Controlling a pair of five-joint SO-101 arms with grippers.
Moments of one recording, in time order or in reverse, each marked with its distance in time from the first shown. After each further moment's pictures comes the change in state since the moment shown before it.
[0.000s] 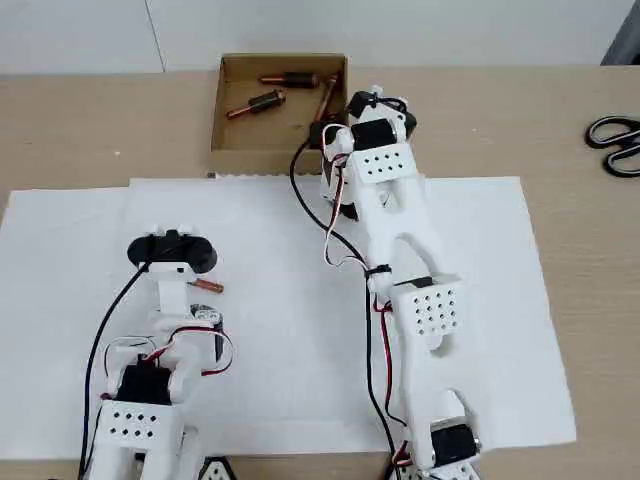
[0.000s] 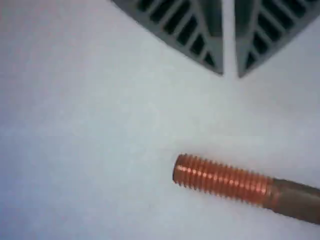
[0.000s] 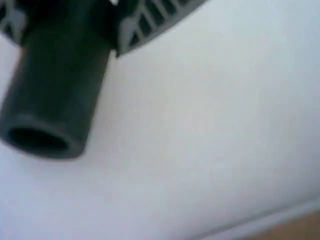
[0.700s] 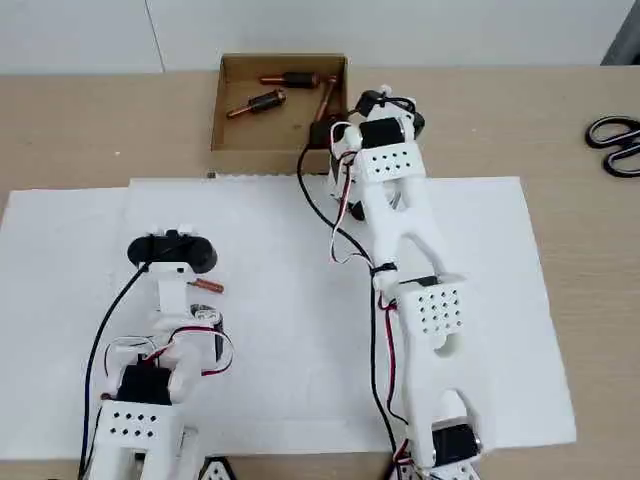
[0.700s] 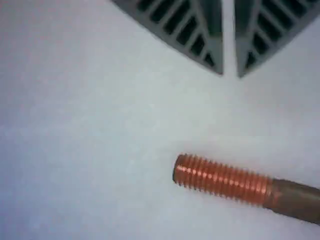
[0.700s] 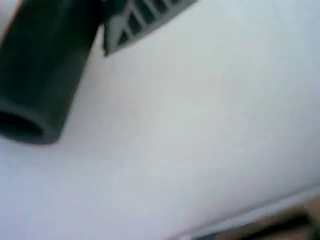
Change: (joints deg) left arm 0.0 0.0 0.0 0.0 0.0; right arm 2.0 0.0 0.0 0.2 0.0
